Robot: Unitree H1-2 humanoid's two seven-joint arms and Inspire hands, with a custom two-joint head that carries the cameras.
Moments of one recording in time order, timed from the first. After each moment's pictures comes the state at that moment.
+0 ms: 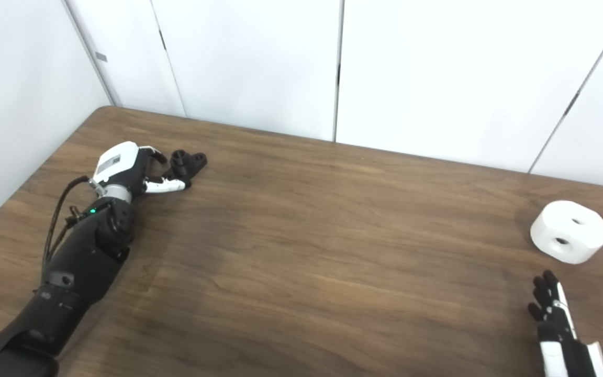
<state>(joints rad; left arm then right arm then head) -0.40 0.50 -0.07 0.31 0.70 0.46 -0.01 0.24 -0.12 -0.22 -0.24 -0.01 -0.08 0.22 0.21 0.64</state>
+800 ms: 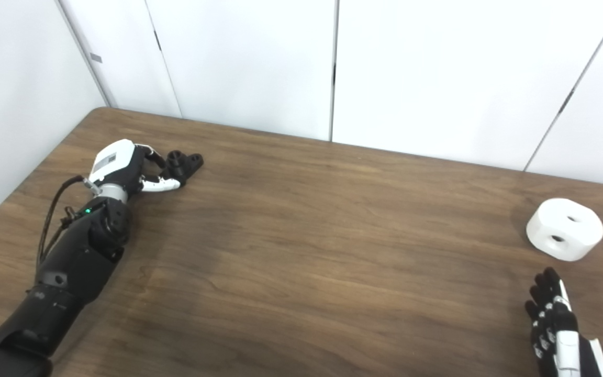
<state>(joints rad) -0.40 0.51 -0.09 0.32 0.67 0.41 0.02 0.24 -0.12 -0.22 -0.30 0.13 0.07 0.23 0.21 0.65</state>
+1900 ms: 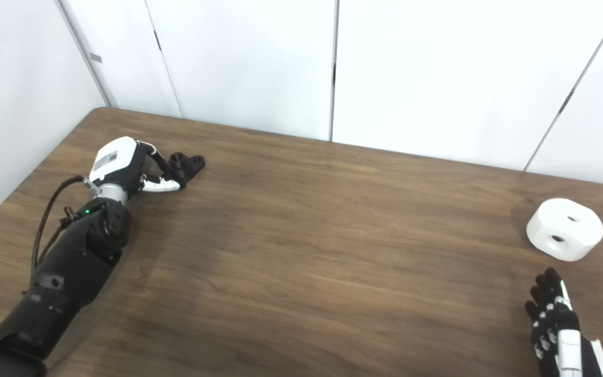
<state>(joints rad) -0.39 0.52 -0.10 0.30 0.66 0.38 0.05 0.24 -0.12 -0.22 -0.30 0.14 0.07 0.23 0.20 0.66</state>
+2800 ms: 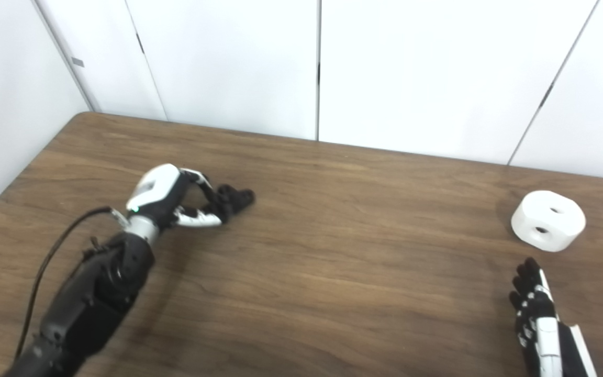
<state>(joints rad) -0.23 0.41 -0.24 -0.04 0.65 0.34 -0.07 0.24 -0.12 -0.20 -0.32 0.10 0.07 0.23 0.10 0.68</state>
